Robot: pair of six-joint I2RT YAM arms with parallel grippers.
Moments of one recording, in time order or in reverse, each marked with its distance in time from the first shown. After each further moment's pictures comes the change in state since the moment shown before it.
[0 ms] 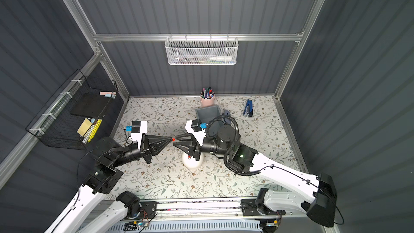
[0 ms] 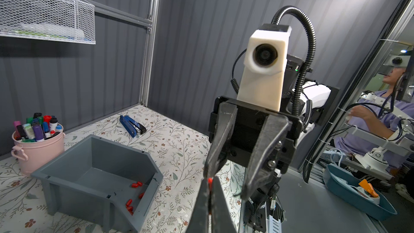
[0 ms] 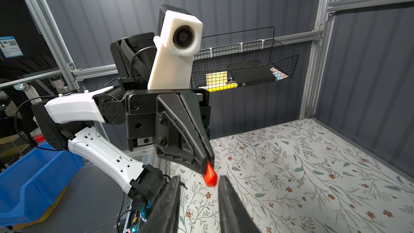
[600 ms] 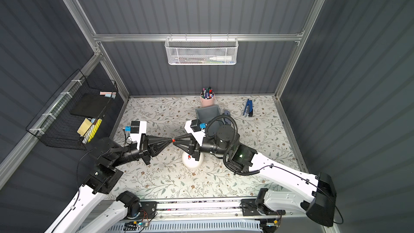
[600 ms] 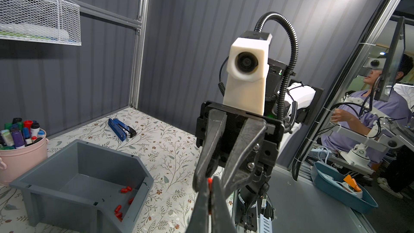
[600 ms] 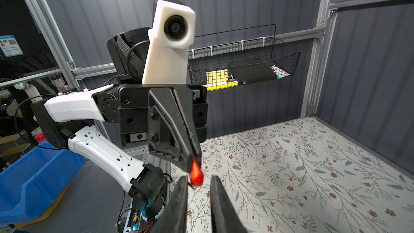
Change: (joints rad) left arm 0.000 0.003 0.000 0.023 0.044 -0.027; right arm 0.000 0.005 0.001 0.000 -0.006 -0.001
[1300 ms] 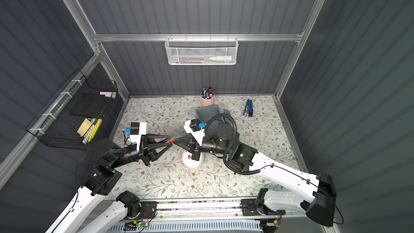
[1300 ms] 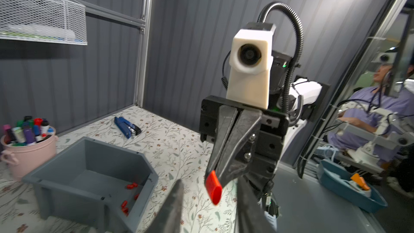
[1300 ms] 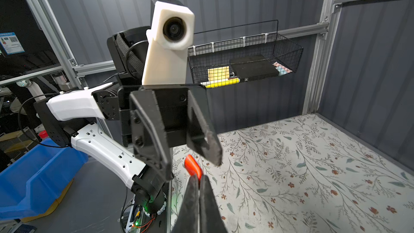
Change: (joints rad) left arm 0.000 -0.045 0.000 -0.083 -0.052 0.072; right arm -0.001 -0.003 0.029 -0.068 0.004 -0.006
